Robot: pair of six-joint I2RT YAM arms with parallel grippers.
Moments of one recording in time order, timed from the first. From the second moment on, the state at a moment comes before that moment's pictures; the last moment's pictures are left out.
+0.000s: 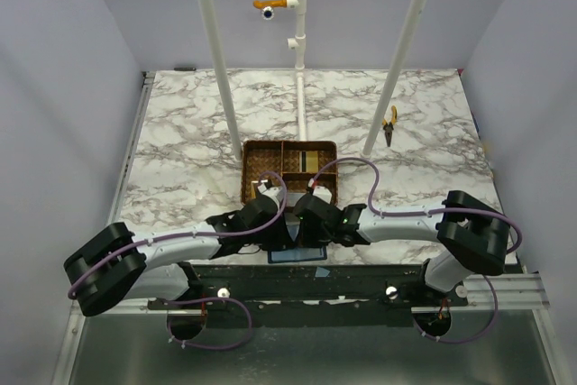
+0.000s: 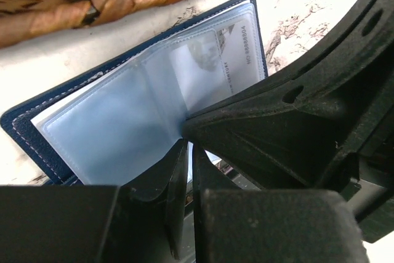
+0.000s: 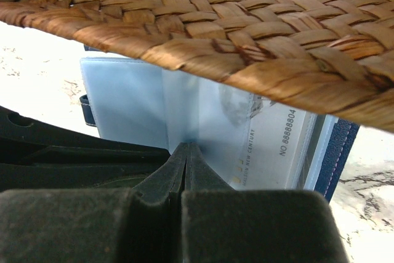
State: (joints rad) left arm -0.96 1.20 0.40 0.02 0.13 -0.90; right arm 1.14 1.58 0.77 -0.16 0.11 1.08
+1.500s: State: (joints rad) left arm -0.97 1.26 0.45 -0.08 0.09 -0.96; right arm 1.13 1.46 0.70 -0.24 0.16 1.11
